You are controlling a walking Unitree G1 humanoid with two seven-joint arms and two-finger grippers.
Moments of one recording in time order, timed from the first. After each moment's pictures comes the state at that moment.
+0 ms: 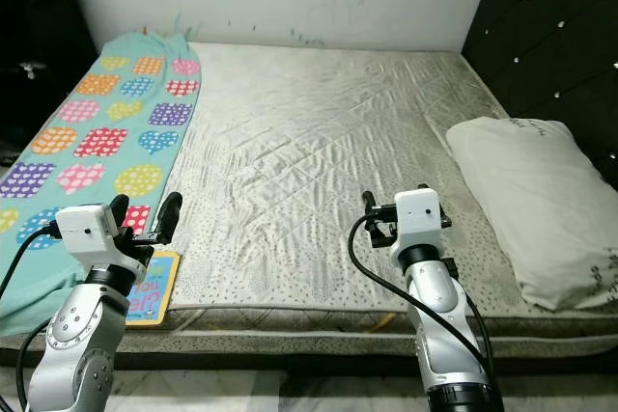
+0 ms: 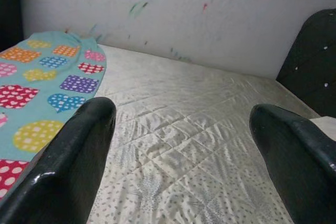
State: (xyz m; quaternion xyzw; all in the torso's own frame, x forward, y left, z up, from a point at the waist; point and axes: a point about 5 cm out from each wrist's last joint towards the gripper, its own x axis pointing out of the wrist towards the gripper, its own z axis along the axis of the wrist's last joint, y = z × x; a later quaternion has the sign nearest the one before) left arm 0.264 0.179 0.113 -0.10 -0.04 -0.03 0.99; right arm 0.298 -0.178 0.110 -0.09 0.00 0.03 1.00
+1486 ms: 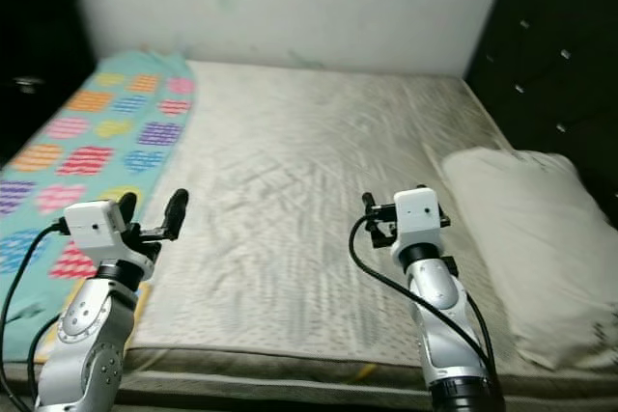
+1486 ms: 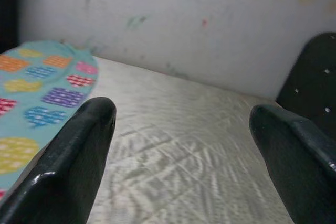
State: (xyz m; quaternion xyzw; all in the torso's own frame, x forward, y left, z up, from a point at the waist) left arm 0.268 0.172 0.112 -0.12 -0.04 -0.04 0.99; right arm 0.300 -0.181 0.105 -0.09 0.01 0.03 1.00
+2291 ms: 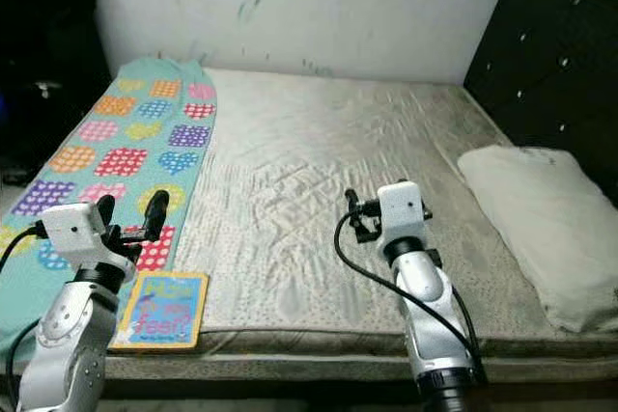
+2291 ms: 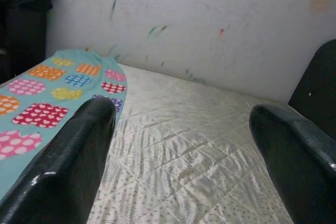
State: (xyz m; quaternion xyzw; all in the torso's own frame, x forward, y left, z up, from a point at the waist) left arm 0.266 0.182 0.110 -0.11 -0.04 -0.01 0.99; right arm 0.308 -0.170 0.112 -0.09 0.00 0.06 0.99
